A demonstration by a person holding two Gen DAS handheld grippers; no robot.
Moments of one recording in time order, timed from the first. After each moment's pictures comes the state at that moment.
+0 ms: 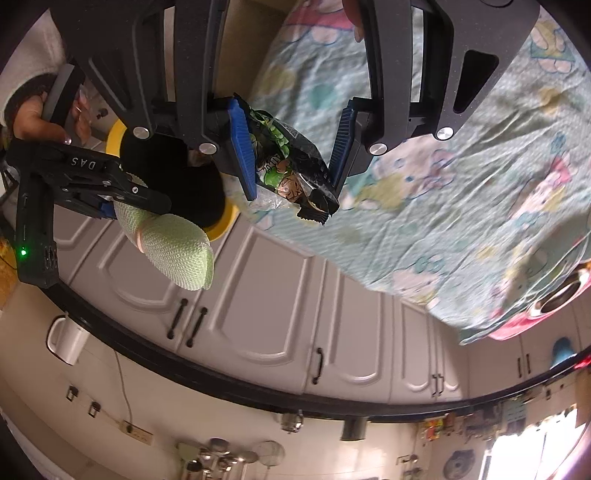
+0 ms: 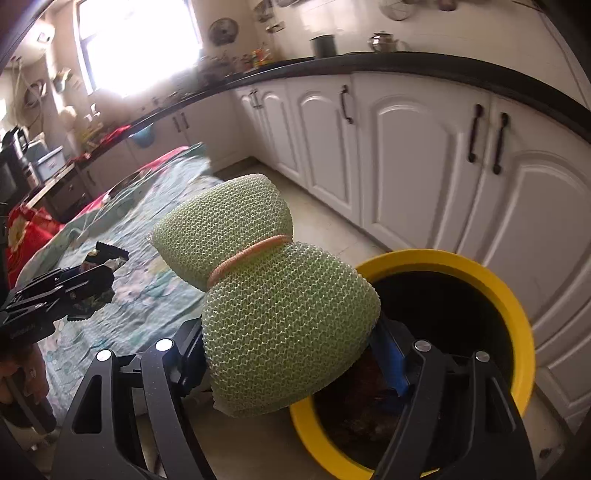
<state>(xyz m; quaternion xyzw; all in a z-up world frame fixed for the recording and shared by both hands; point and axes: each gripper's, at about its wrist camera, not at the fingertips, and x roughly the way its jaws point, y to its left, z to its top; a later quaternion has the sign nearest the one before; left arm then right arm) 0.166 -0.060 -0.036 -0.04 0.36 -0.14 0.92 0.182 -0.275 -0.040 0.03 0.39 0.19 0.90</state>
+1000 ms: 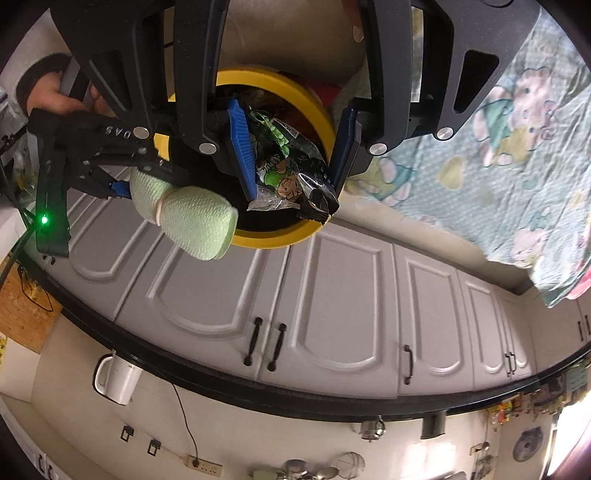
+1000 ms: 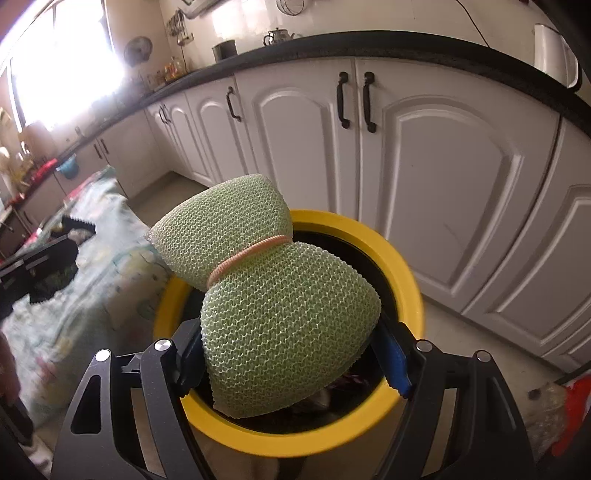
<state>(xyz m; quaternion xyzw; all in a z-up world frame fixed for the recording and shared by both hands) 0.194 -0.180 -0.044 0.00 0.36 -0.24 0.90 0.149 -0.383 -0.071 0.06 0.40 0.04 0.91</state>
